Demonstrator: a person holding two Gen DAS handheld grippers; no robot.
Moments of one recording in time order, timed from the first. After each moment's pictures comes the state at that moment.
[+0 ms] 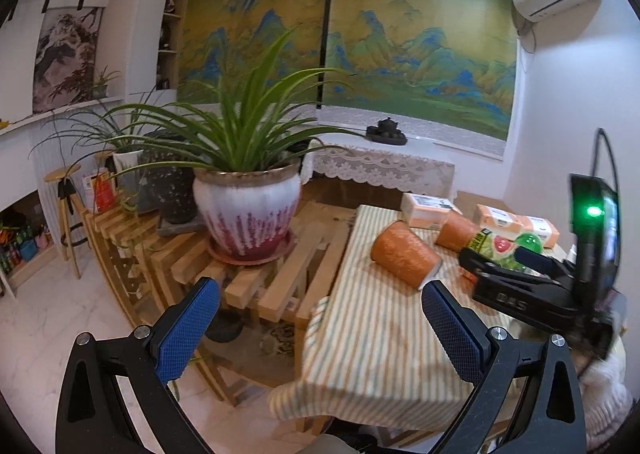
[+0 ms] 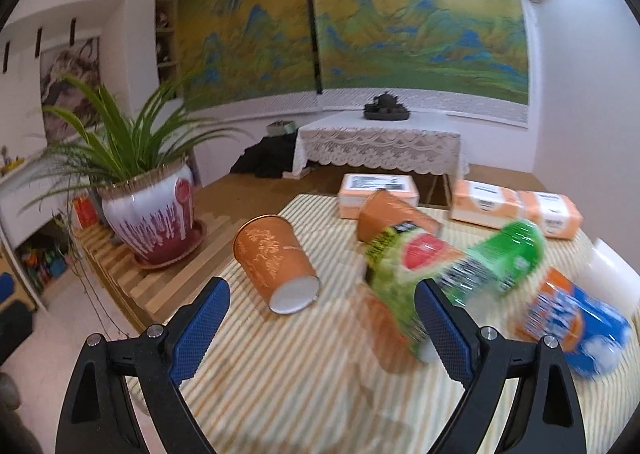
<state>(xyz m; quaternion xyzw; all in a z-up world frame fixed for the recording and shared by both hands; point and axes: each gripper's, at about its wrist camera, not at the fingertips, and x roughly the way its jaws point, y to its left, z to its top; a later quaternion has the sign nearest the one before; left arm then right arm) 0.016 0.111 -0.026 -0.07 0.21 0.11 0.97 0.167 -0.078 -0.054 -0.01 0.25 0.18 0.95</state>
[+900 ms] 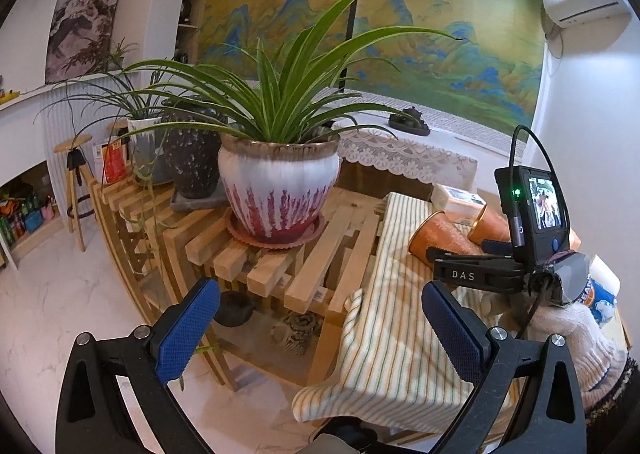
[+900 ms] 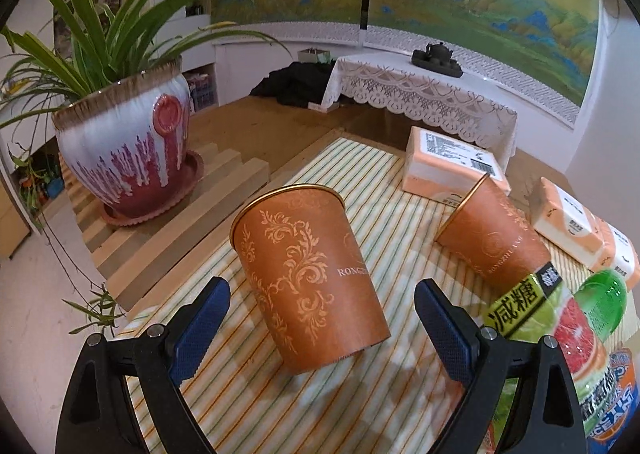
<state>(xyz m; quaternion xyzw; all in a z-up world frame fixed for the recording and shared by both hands) 0.034 0.148 -0.045 -0.10 0.24 0.14 0.96 0.259 0.004 -0.093 -0.11 0.36 0.21 0.90</state>
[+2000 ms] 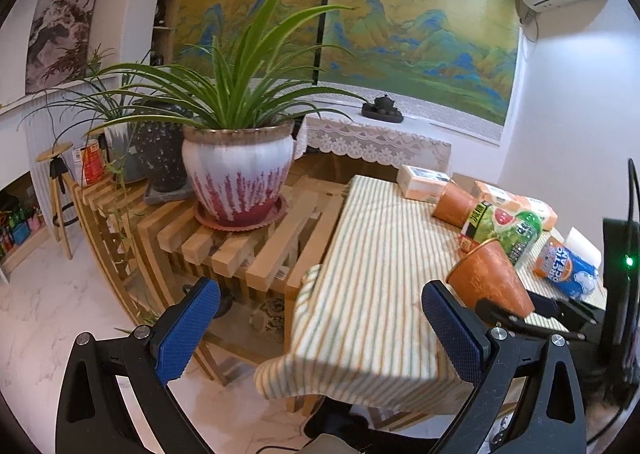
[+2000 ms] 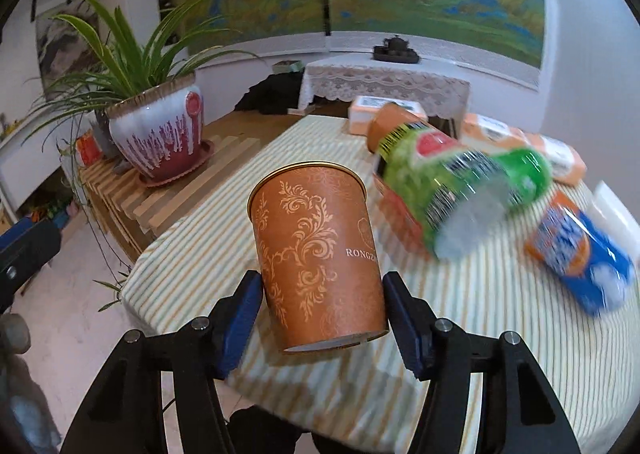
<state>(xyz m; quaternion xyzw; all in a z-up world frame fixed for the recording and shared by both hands) 0.025 0.103 -0.053 -0.08 0.25 0.09 0.96 0.132 -0.084 -0.087 -0.04 0.35 0.18 0.92</state>
